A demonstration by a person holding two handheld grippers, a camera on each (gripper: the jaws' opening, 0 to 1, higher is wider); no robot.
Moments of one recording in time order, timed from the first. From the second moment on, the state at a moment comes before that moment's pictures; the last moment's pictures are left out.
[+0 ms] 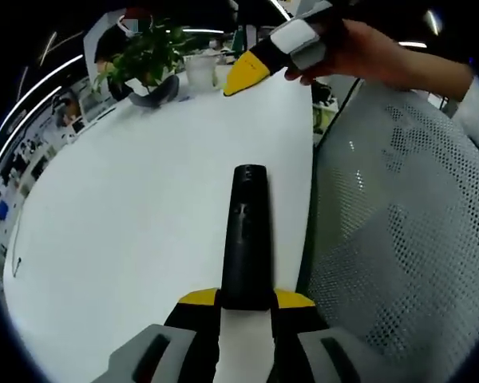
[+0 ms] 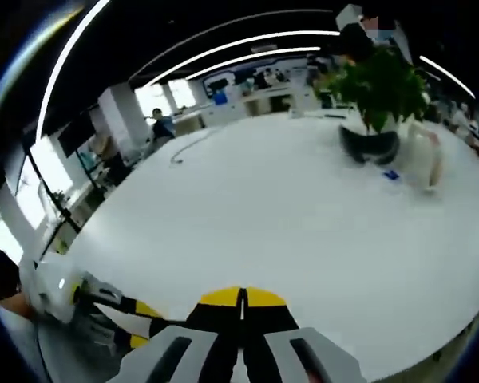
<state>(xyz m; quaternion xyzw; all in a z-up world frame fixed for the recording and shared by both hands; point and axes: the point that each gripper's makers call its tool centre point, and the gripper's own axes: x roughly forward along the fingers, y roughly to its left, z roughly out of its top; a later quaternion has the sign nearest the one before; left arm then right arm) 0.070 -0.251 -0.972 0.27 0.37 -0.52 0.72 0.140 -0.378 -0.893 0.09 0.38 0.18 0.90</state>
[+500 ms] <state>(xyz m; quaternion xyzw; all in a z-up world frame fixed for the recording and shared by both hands) 0.068 -0.255 -0.971 0.25 0.34 -0.55 0.72 0.112 -0.370 -0.938 0.12 0.52 0.19 0.82</state>
